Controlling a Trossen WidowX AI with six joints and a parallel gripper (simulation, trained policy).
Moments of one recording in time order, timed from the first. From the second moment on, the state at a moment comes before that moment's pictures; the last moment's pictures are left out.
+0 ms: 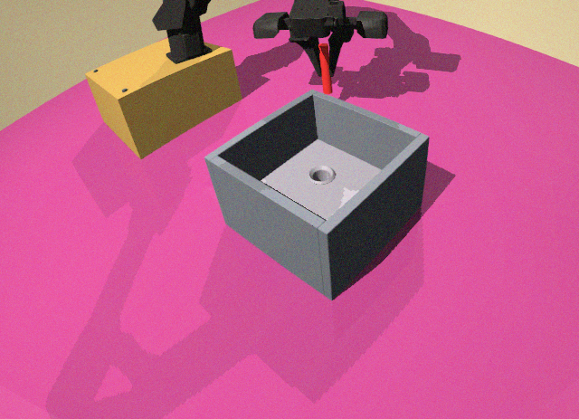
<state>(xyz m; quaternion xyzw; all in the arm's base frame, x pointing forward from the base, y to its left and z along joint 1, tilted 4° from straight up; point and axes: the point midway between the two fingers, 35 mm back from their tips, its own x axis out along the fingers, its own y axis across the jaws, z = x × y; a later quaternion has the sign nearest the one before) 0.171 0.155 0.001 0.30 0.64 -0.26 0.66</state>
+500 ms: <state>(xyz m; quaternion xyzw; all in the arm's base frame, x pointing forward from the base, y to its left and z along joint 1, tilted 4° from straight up) 0.229 0.149 0.066 0.30 0.59 -0.23 0.71</state>
